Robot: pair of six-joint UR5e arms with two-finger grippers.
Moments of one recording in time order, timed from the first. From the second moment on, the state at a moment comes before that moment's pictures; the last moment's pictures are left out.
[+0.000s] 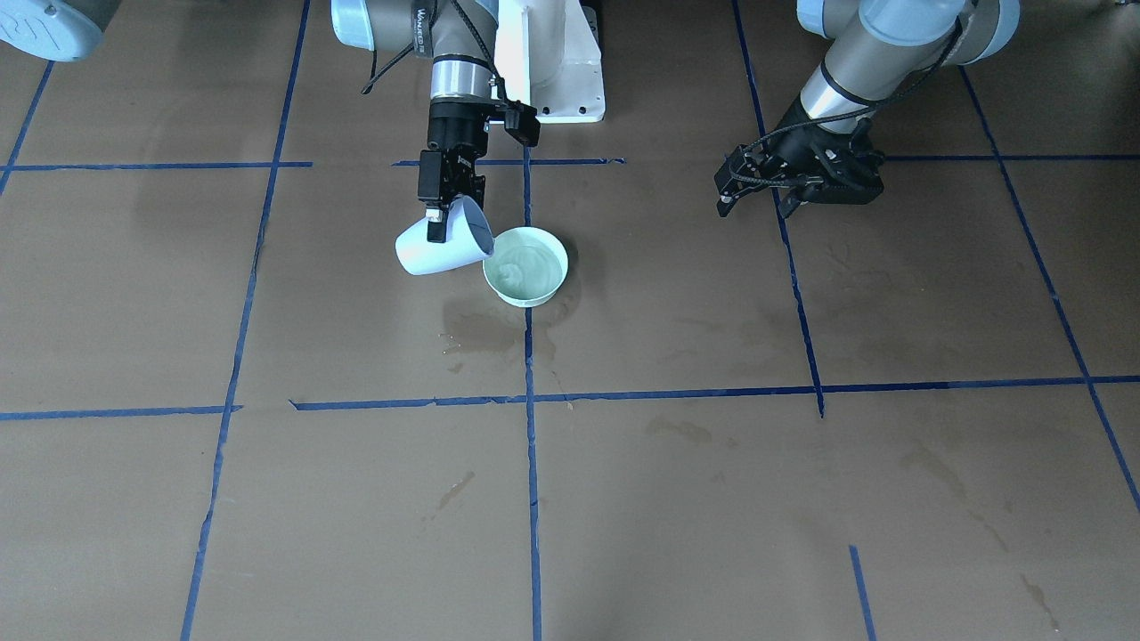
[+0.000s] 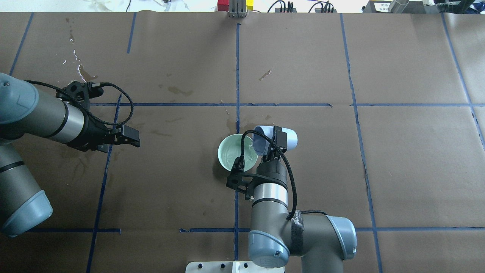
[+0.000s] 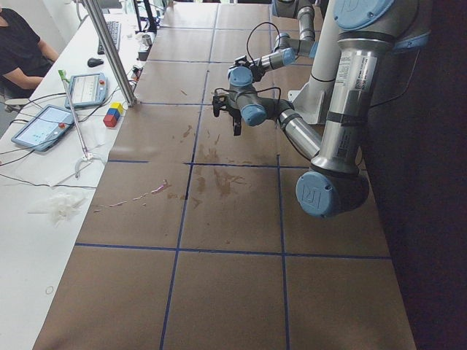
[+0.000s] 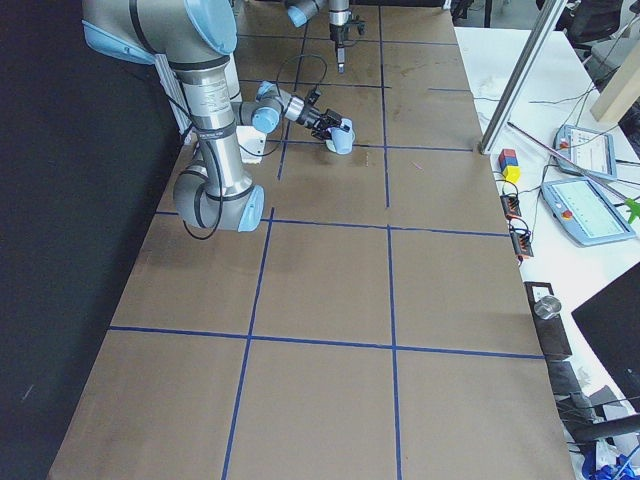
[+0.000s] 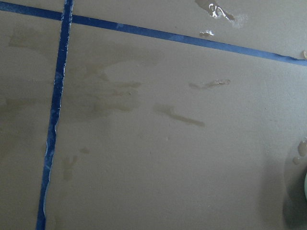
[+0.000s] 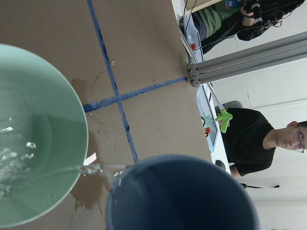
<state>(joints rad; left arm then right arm) -0.70 -1.74 -2.02 -1.87 -2.06 -1.27 0.12 -1.05 1.78 -1.63 0.54 0.31</state>
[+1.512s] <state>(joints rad) -0.70 -1.75 -2.02 -1.87 -2.06 -1.27 0.10 -1.05 1.77 -1.69 0.45 0.21</state>
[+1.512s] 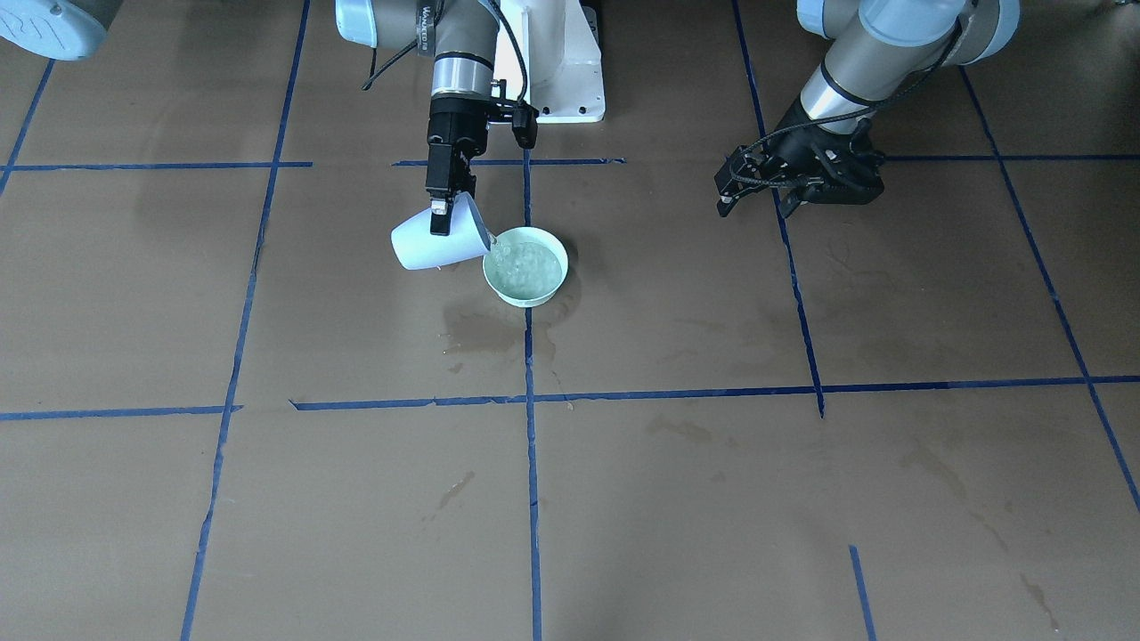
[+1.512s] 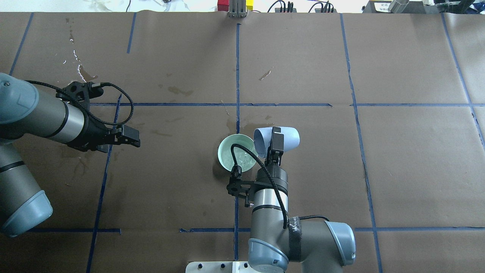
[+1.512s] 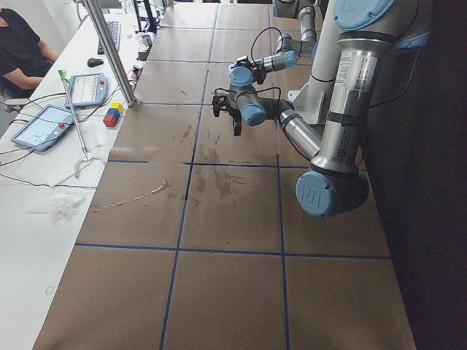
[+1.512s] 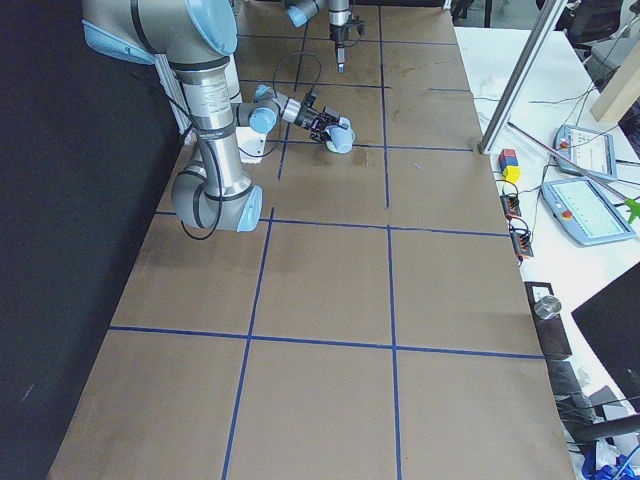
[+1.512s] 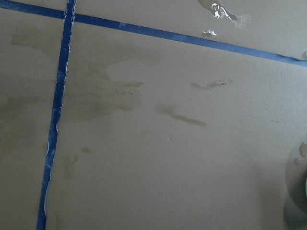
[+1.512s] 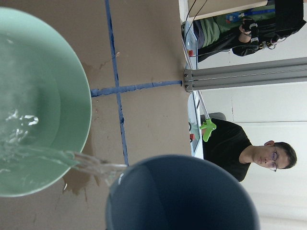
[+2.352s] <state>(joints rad) -0.70 -1.75 -2.02 -1.87 -2.06 -1.28 0.09 -1.03 1.77 -1.63 0.48 0.44</state>
